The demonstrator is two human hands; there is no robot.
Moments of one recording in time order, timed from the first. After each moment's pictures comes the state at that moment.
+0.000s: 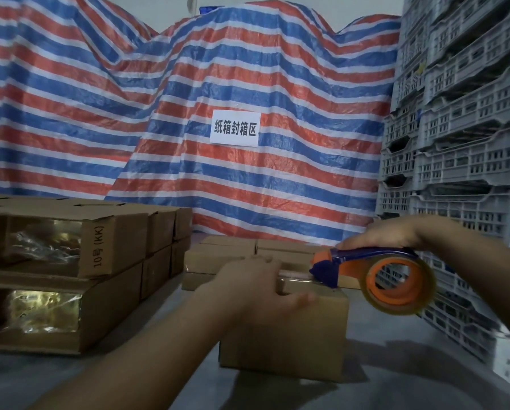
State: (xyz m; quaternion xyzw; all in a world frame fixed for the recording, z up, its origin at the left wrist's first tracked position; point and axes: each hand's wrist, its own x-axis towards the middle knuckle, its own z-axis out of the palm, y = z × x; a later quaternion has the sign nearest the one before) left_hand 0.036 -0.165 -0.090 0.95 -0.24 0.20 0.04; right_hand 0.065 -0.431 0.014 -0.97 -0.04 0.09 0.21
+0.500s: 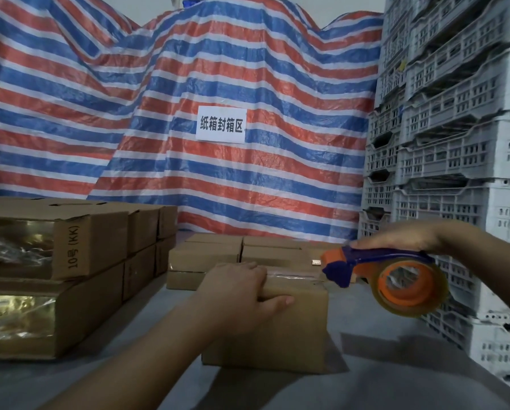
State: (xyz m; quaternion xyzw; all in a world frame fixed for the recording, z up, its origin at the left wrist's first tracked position) left_hand 0.036 -0.167 -0.105 0.93 -0.27 0.23 0.05; right_hand 0.053 -0.484 0.000 -0.95 -0.07 0.09 0.28
